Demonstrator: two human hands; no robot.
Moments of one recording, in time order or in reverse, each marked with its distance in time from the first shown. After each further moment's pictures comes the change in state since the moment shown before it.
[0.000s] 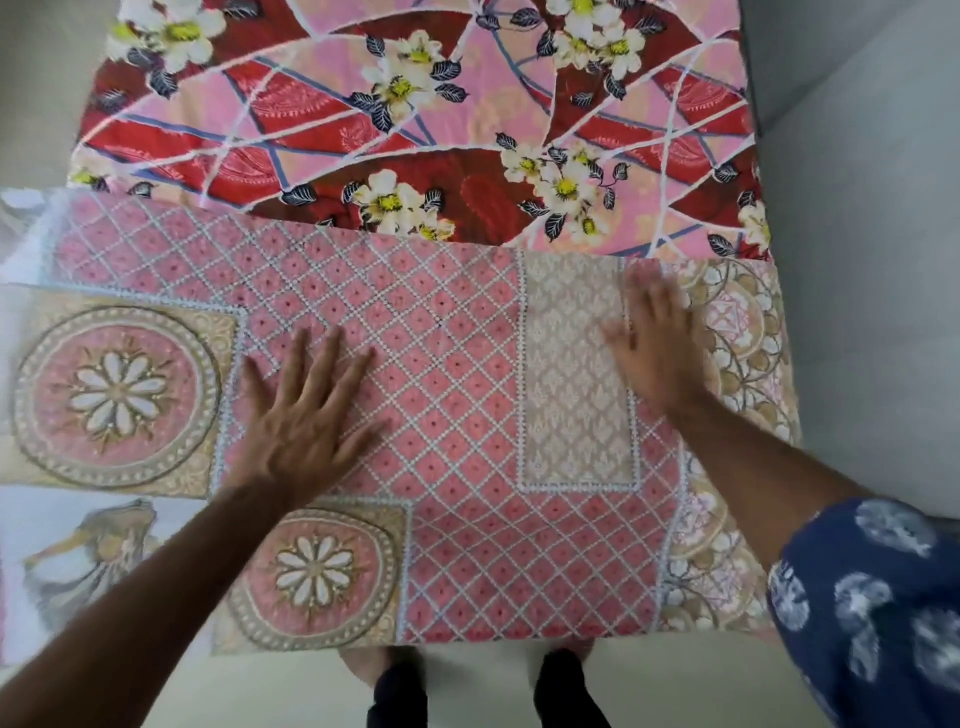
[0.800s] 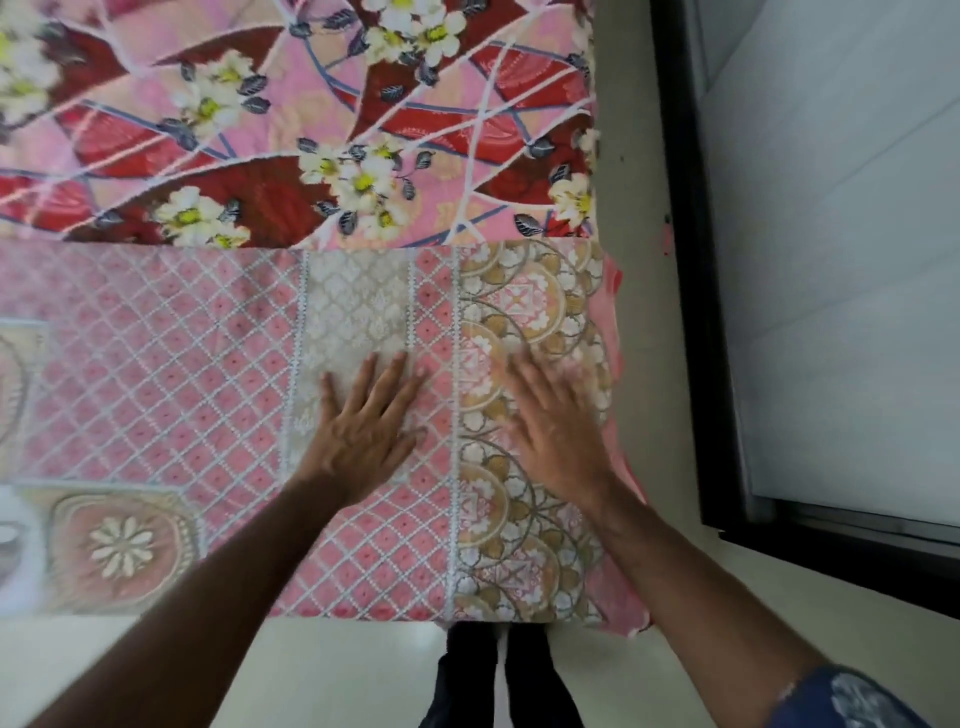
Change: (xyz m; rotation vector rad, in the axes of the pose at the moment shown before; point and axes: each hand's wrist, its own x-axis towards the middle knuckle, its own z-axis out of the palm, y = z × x) left_hand 0.066 0.306 -0.005 0.079 -0.126 0.098; right_hand -0.099 0.165 0.020 0.248 0.038 -0.418
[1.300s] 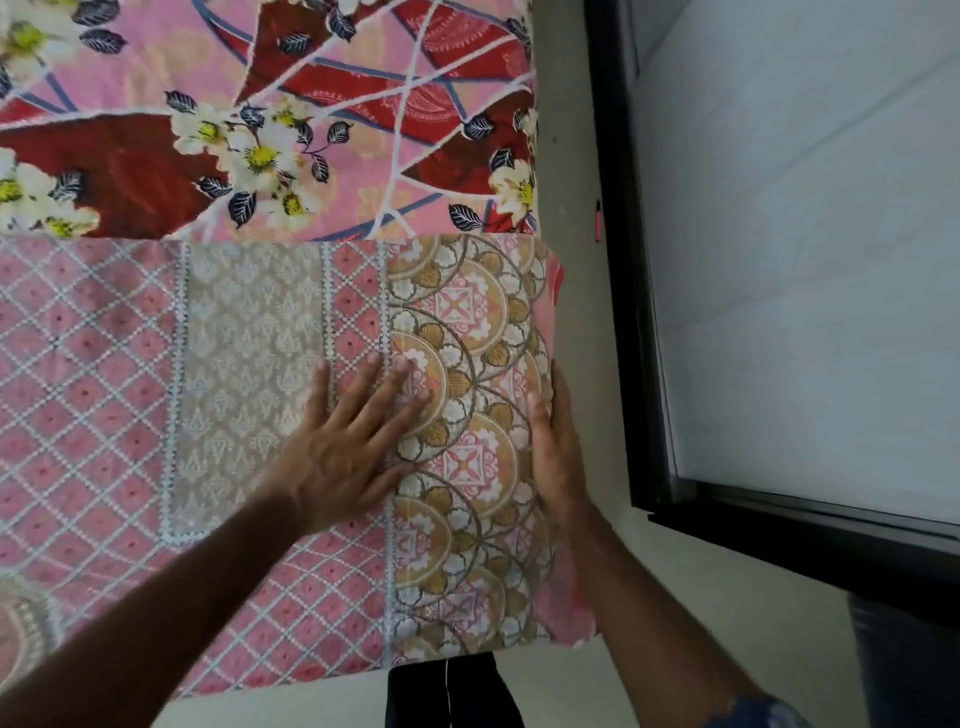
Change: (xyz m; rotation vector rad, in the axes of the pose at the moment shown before) left_hand 0.052 0.030 0.010 0.102 0.155 0.343; right_hand -0.018 0.037 0.014 0.909 0.233 0.731
